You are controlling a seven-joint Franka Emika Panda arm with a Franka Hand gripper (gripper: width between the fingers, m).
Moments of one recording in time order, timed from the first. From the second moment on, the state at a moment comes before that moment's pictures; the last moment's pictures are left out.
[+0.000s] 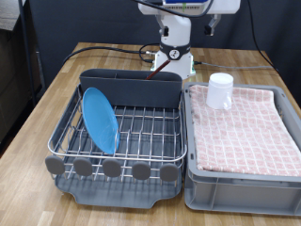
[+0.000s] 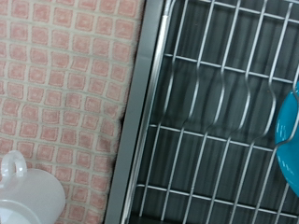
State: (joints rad) arm 0.29 -0.19 -0.24 -2.20 -0.08 2.08 0.64
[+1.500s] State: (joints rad) arm 0.37 -0.18 -0.08 -2.27 -0.06 1.99 0.73
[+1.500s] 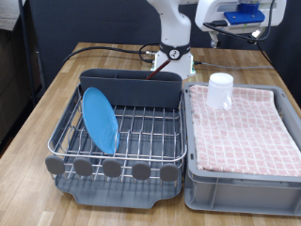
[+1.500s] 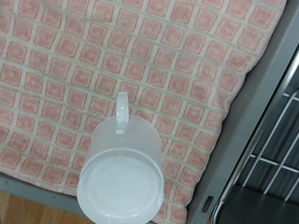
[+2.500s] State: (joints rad) arm 0.39 0.05 -0.01 -2.21 -0.05 1.96 0.77
